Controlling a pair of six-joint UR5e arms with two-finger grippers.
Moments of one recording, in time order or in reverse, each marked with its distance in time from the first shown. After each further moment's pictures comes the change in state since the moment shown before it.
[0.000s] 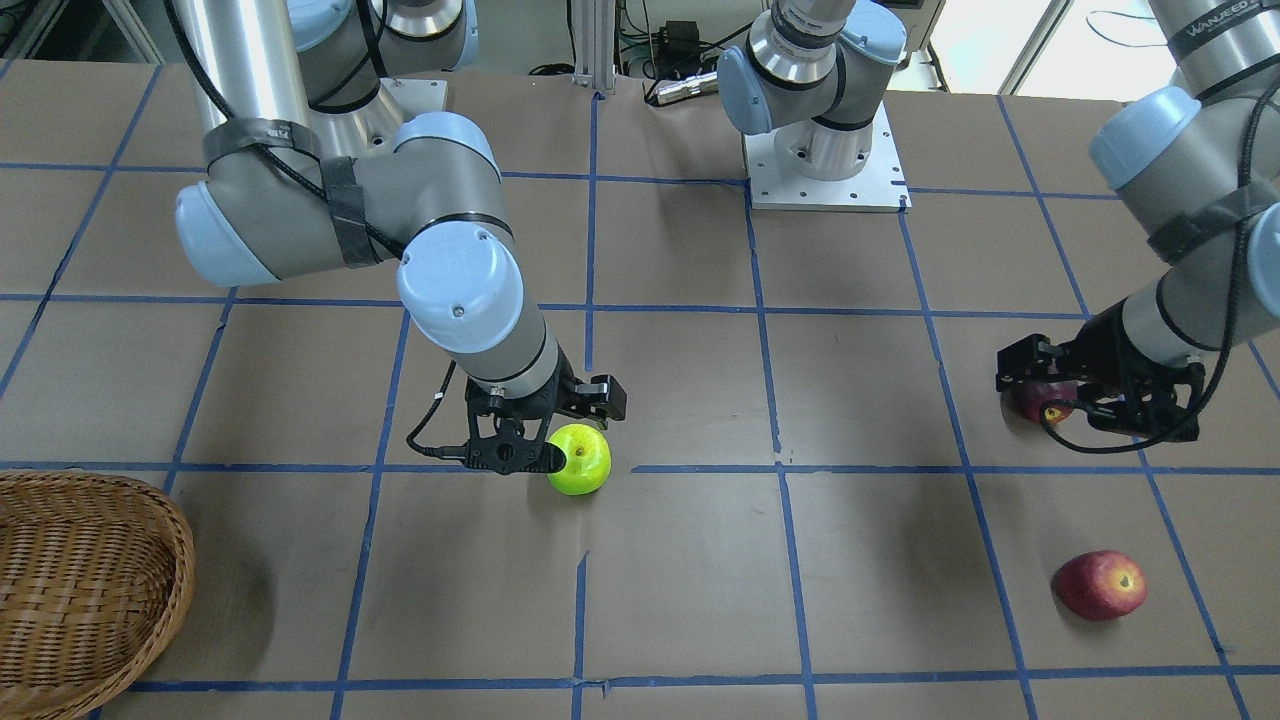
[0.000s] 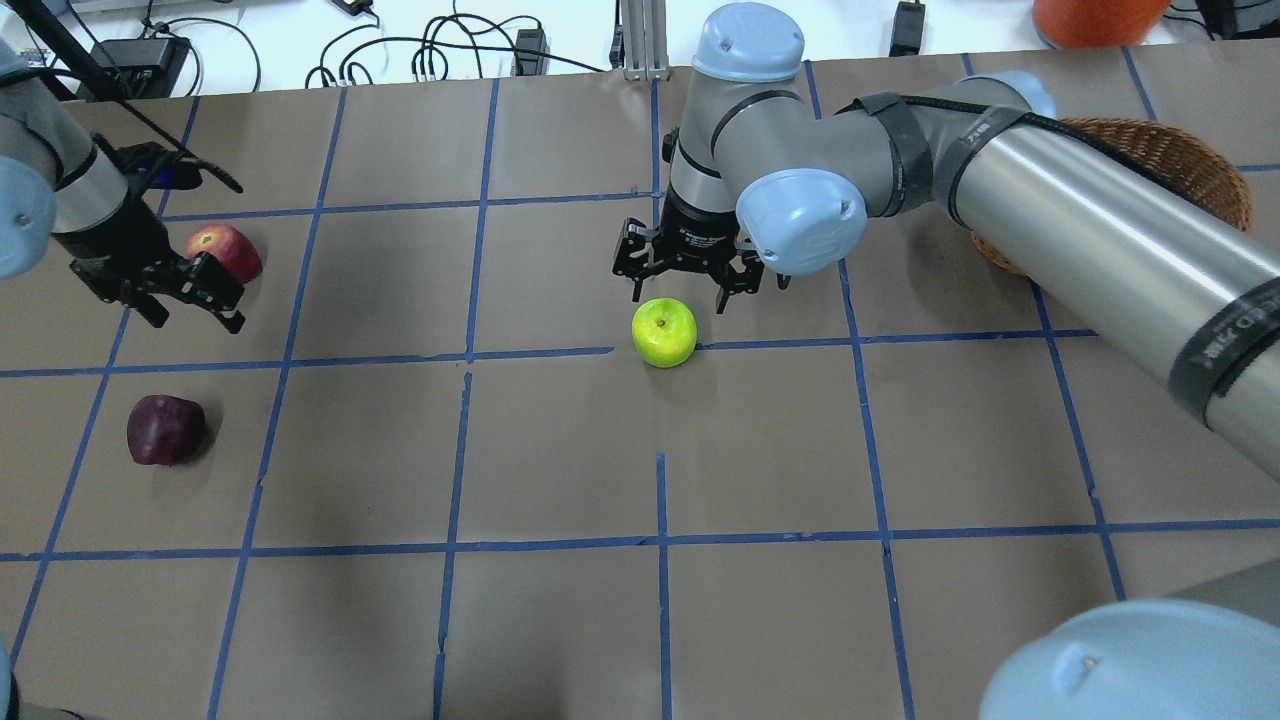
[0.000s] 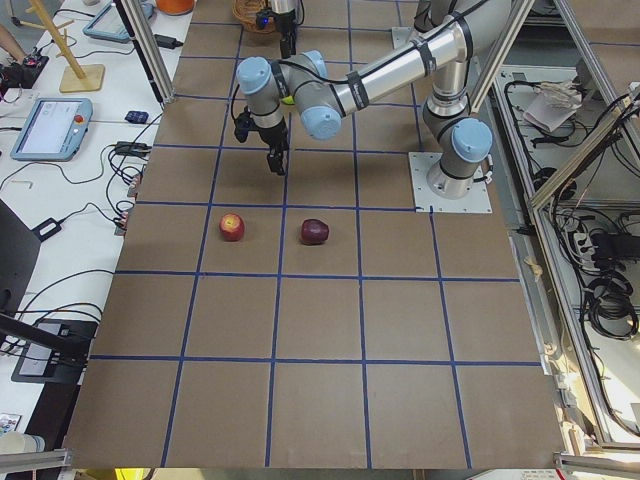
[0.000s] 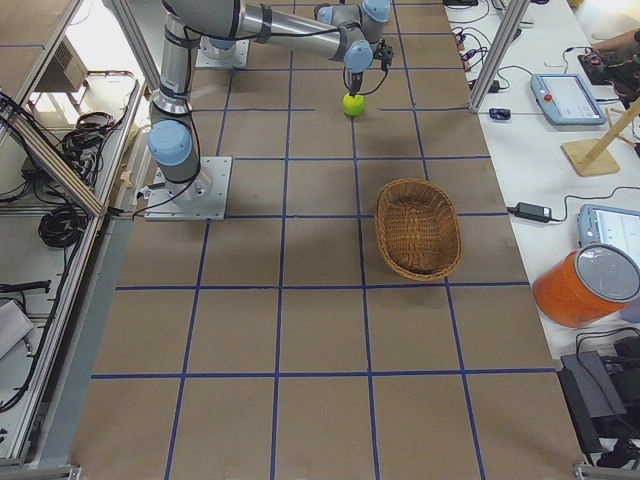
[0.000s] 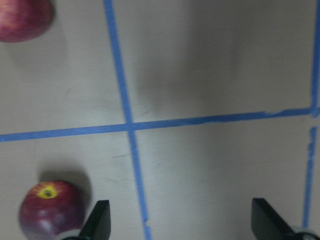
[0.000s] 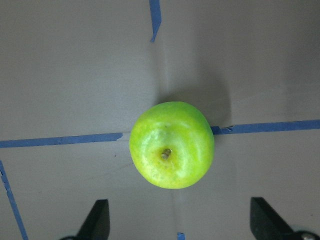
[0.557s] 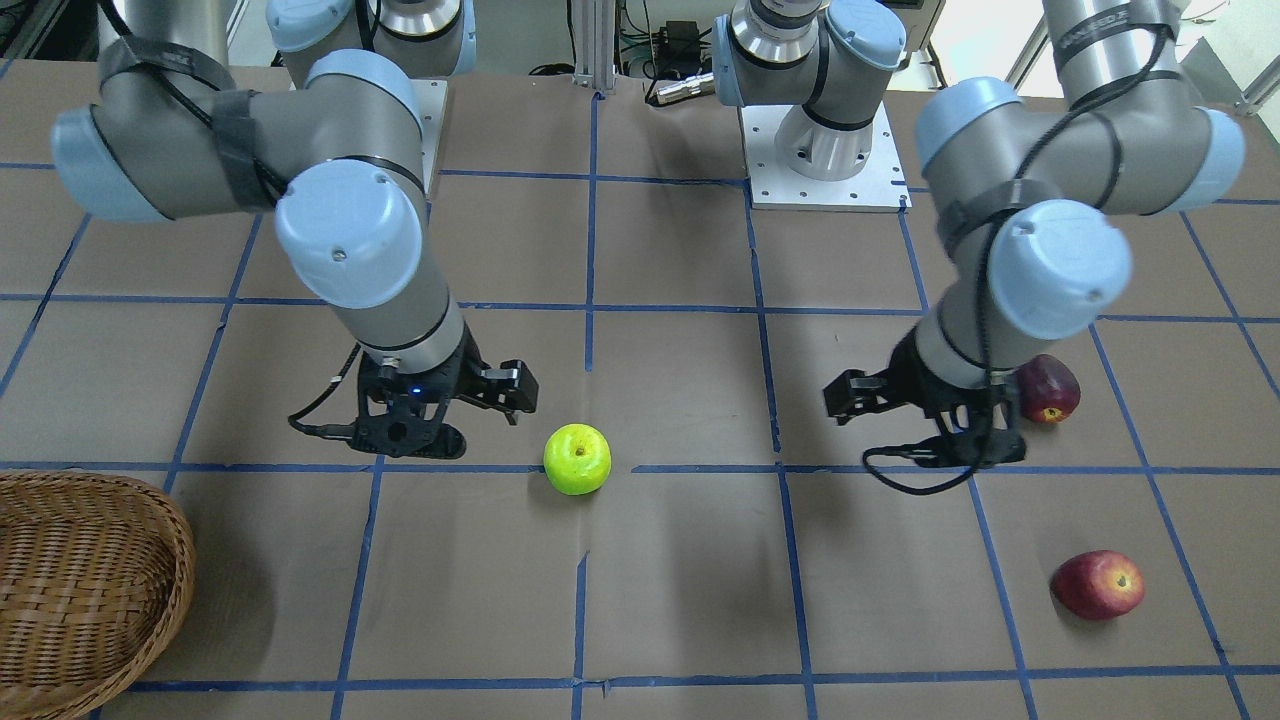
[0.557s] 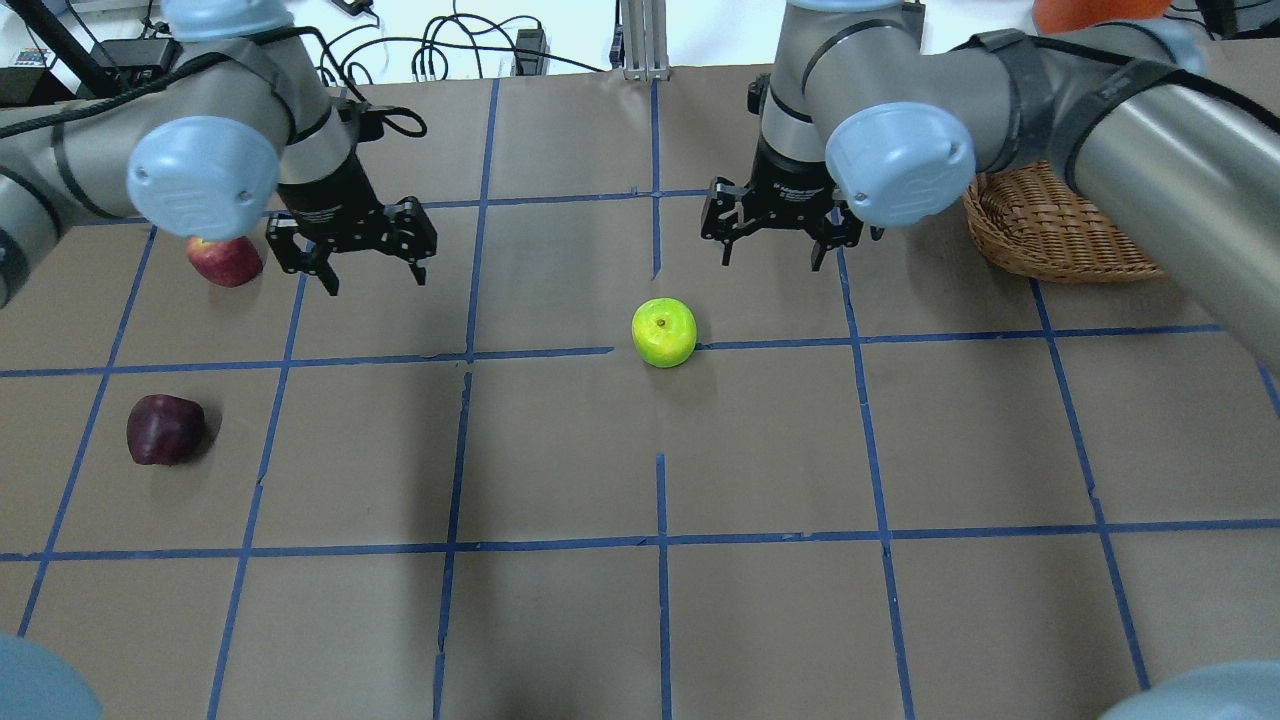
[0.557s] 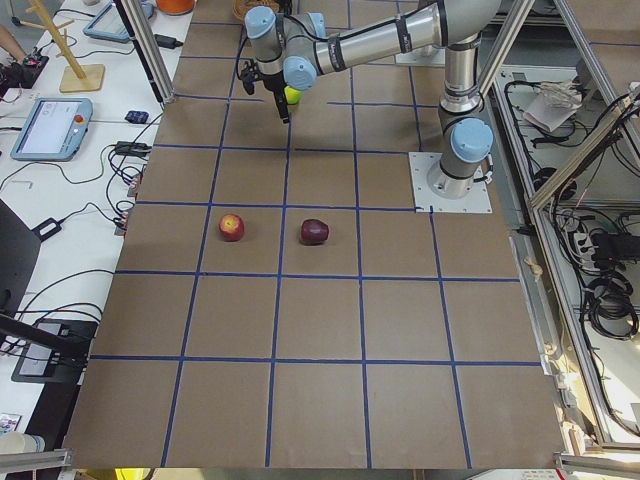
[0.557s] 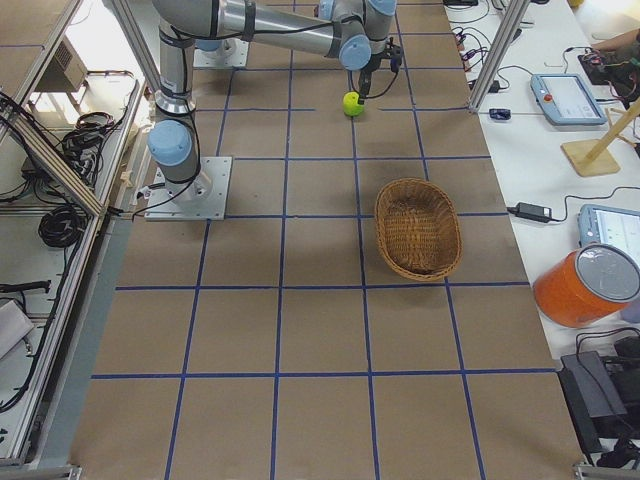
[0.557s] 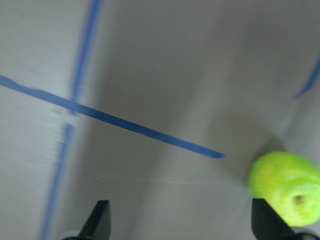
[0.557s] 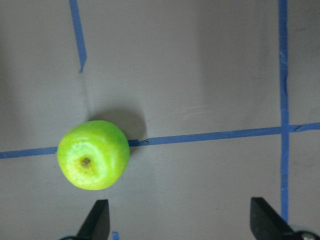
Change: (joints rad) left arm -0.339 -0.032 0.104 -0.050 -0.019 -0.548; right arm -0.079 -0.100 -0.002 0.081 -0.121 -0.067
